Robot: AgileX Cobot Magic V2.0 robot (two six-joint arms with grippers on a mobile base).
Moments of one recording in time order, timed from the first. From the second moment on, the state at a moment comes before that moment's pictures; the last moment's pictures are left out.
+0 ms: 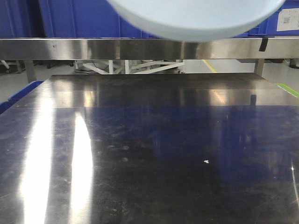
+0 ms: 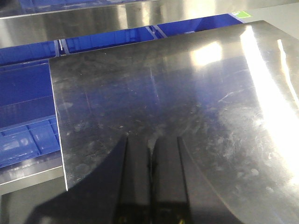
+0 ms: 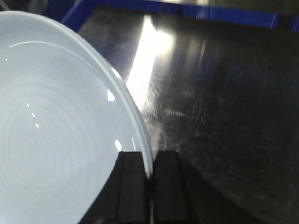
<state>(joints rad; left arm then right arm) -0.43 0.69 -0.48 0.16 0.23 -0.21 0.33 1.02 -1.03 0.33 0.65 -0.11</state>
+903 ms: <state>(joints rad) -0.43 0.69 -0.48 0.16 0.23 -0.21 0.33 0.85 -0.81 0.33 0.49 -0.12</state>
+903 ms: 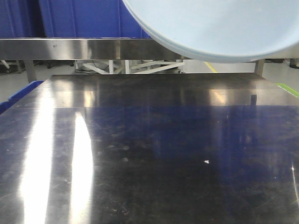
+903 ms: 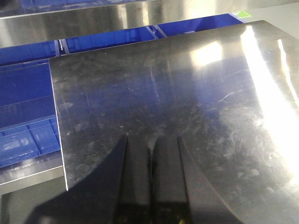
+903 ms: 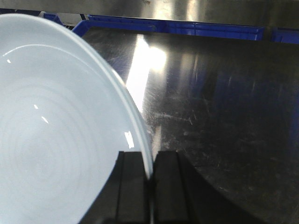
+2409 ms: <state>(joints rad) -0.43 0.69 -0.48 0.16 0.23 -0.21 0.33 0.85 -0.81 0.33 0.49 -0.12</state>
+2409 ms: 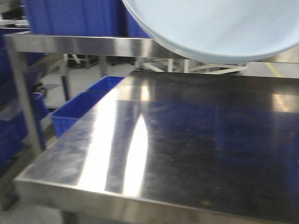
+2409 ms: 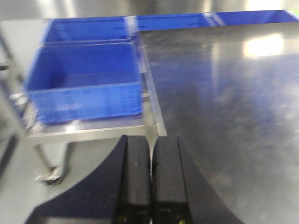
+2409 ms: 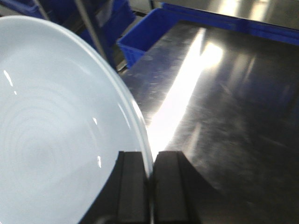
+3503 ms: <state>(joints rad) -0.43 0.69 -0.48 0.16 0.23 -0.21 0.33 0.85 -0.81 0.33 0.49 -0.12</state>
